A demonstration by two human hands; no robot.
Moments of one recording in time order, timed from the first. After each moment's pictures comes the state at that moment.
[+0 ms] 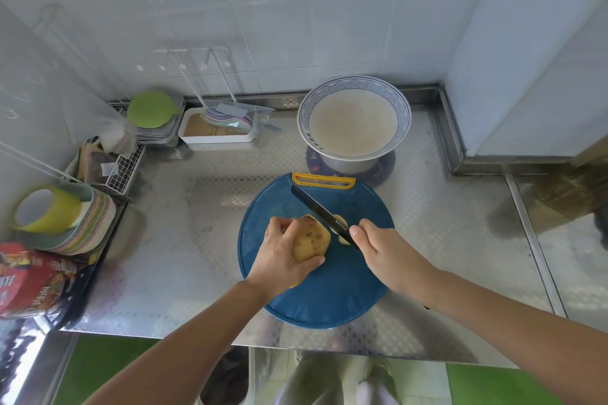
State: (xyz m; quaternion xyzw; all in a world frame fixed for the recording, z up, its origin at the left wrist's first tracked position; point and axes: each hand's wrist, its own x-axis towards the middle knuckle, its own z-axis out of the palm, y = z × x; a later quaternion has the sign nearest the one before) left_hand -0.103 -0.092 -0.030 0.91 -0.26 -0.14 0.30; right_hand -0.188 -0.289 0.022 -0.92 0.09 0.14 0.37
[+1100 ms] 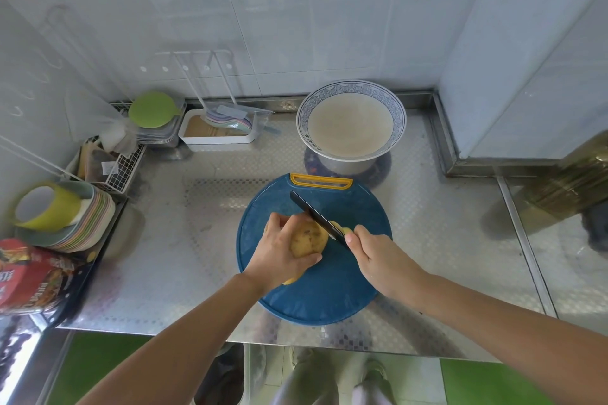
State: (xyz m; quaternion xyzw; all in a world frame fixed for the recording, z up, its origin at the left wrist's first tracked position) left_hand -0.100 -0.093 -0.025 0.91 -0.26 -0.16 0.28; right_hand -0.197 -0.276 0.025 -0.93 0.08 0.16 0.31
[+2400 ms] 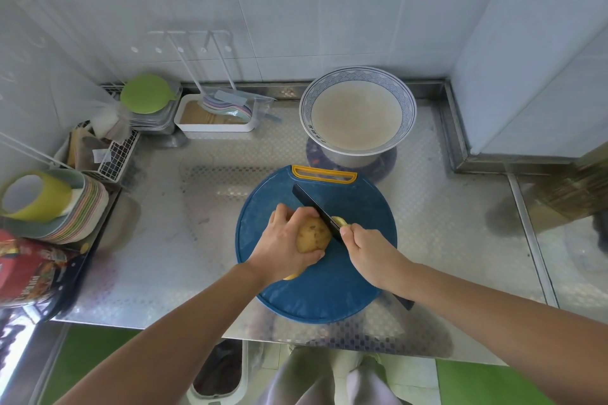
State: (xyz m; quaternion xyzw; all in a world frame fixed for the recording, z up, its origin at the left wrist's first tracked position) left_hand -0.088 -0.099 -0.028 0.91 -0.27 -0.19 0.25; right_hand -0.171 -0.271 -0.006 -0.90 0.13 0.19 0.37
